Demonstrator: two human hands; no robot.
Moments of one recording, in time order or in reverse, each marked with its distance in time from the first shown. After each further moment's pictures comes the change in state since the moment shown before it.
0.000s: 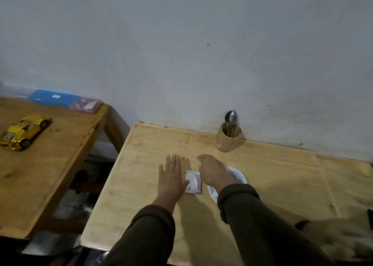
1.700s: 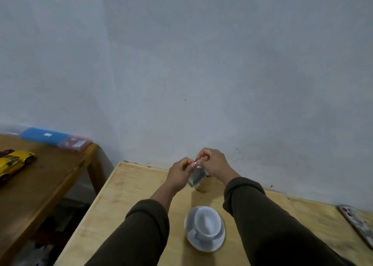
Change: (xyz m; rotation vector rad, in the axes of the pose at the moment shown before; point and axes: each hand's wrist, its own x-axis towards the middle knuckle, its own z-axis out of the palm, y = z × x) left_hand 0.028 0.088 -0.114 -1.021 0.184 0.256; right_hand -0.036 0.021 -0.155 0.497 0.408 0.024
